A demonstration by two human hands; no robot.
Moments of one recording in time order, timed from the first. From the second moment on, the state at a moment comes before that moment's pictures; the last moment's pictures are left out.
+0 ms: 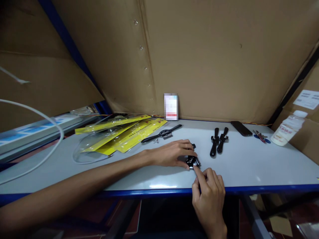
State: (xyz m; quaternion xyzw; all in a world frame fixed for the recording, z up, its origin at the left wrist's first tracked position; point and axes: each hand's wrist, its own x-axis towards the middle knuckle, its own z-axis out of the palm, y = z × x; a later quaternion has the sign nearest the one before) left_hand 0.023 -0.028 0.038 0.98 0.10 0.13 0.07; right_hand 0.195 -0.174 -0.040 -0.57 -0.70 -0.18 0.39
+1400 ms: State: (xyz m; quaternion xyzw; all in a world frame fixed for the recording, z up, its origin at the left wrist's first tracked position) left_hand 0.019 -0.023 0.038 0.98 0.08 0.13 0.10; right_hand 0.197 -0.174 -0.042 -0.57 -0.70 -0.18 0.39
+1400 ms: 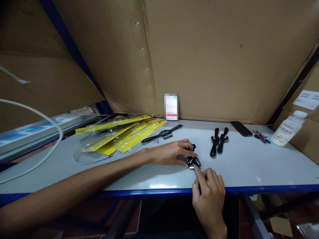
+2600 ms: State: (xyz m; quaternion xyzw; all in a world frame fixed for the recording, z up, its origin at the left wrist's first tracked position) left_hand 0.024 -0.039 0.040 0.98 0.12 0.15 0.01; right_hand 0.196 -0.174 -0.041 -0.57 -0.71 -0.17 0.38
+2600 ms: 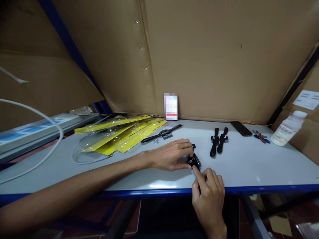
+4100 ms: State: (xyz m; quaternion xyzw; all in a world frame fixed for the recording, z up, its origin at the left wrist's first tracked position) left_hand 0.027 -0.048 0.040 0.98 0.12 0.16 0.08; right_hand 0.195 -0.175 -0.040 -0.57 -0.71 -0.17 0.38
